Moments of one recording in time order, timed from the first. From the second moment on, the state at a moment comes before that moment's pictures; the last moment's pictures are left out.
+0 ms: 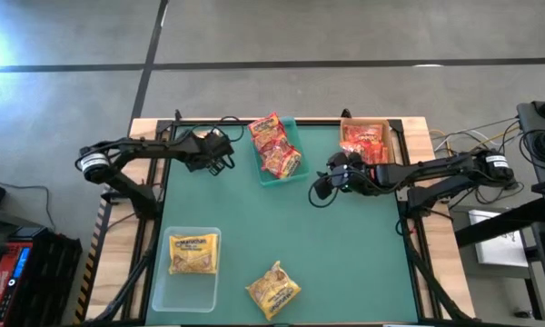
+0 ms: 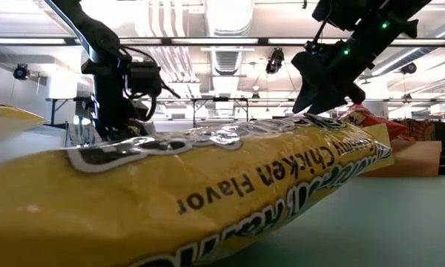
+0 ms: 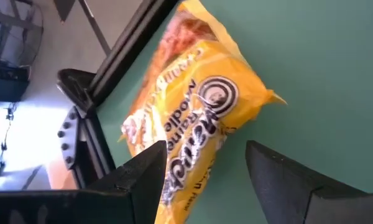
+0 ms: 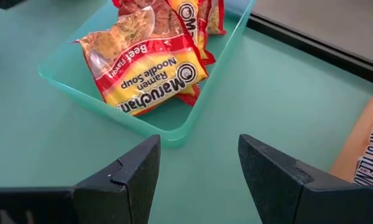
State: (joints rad) left arm 0.51 1.50 0.79 -0.65 -0.69 -0.25; right arm -0.05 1.25 0.70 -0.25 0.54 0.62
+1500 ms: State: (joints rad) left arm 0.60 1.57 0.77 -0.58 -0.63 -0.28; right arm -0.05 1.25 0.70 -0.26 0.55 0.62
